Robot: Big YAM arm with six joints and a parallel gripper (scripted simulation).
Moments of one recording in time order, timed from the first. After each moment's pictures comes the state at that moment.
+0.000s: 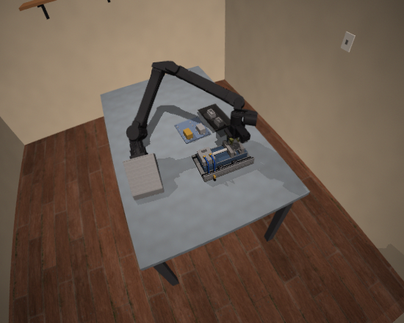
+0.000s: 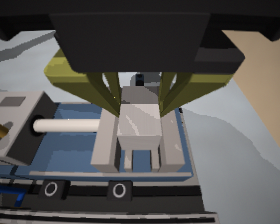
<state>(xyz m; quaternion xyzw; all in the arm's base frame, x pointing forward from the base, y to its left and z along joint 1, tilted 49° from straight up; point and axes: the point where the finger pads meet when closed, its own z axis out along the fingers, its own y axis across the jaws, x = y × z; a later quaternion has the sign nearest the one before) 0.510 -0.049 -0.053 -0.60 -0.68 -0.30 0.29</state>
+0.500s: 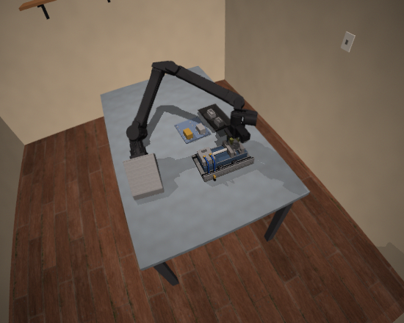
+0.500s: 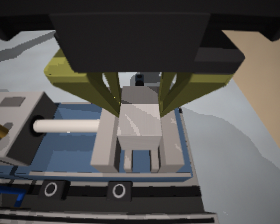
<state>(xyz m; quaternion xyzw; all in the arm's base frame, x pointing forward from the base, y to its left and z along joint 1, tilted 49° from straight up) 0.510 -0.049 -0.052 -0.60 -0.68 -0.30 0.29</state>
